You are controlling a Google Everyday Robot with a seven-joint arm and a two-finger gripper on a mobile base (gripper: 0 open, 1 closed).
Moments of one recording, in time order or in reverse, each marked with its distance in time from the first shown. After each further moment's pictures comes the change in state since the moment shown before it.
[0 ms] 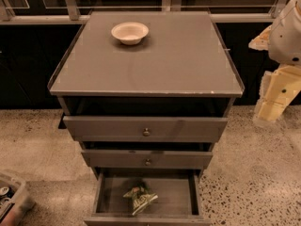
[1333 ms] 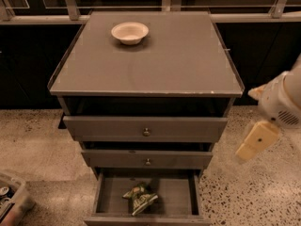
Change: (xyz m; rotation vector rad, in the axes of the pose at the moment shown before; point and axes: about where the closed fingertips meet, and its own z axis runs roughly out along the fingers) arm 0.039 0.033 0.101 -0.017 -0.118 0.252
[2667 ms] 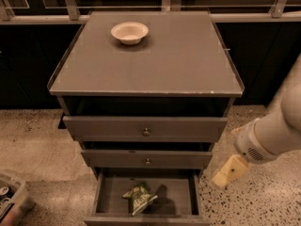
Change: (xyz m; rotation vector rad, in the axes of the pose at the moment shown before) arm 0.037 0.037 0.113 -0.120 -0.036 0.176
